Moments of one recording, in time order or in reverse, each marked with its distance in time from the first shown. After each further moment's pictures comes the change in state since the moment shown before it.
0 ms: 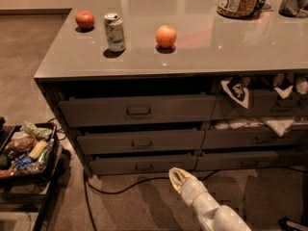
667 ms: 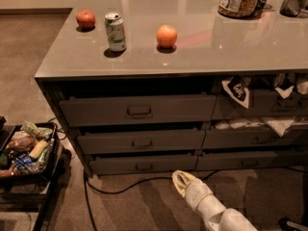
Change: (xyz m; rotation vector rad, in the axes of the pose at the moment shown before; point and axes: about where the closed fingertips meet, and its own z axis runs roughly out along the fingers) arm -0.014 -0.007 -0.029 -0.033 0.020 0.002
